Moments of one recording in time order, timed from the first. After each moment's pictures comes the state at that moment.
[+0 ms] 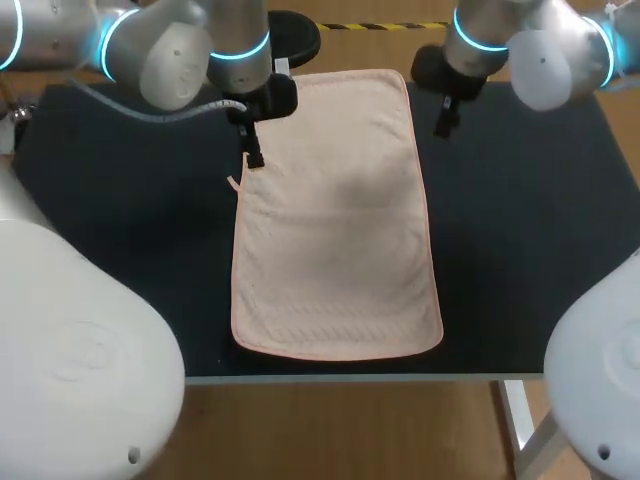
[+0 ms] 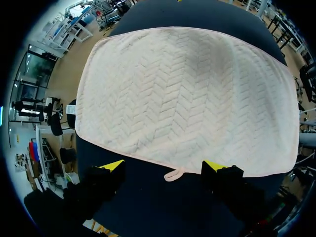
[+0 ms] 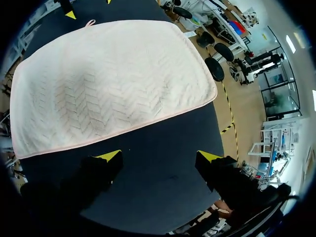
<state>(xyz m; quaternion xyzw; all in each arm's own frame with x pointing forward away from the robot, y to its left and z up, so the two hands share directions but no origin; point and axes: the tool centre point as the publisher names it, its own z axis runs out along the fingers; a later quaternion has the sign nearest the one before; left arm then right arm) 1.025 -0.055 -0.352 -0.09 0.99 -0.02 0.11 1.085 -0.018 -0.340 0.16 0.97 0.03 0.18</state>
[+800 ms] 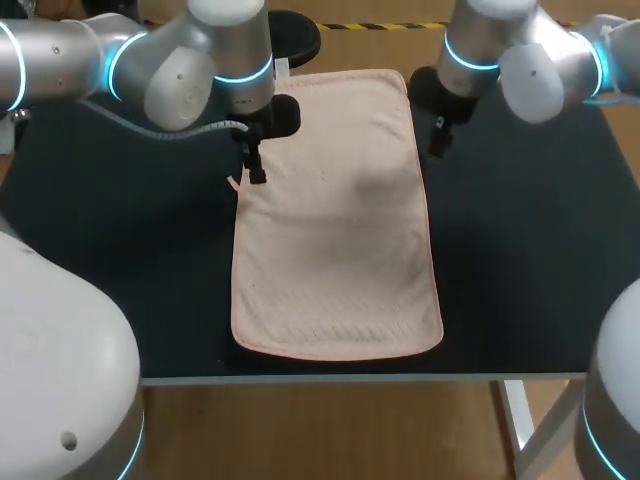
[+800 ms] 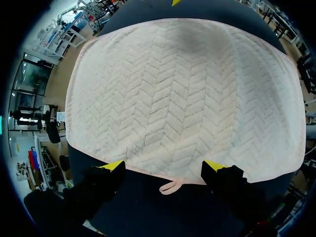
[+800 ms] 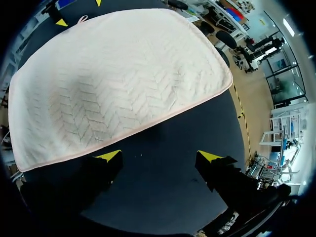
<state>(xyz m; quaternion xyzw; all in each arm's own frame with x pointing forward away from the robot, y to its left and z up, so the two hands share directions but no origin) 1.022 -0.063 -0.386 -0.06 0.99 -0.02 0.10 1.074 -0.015 -0.387 0.19 0.97 0.04 0.14</state>
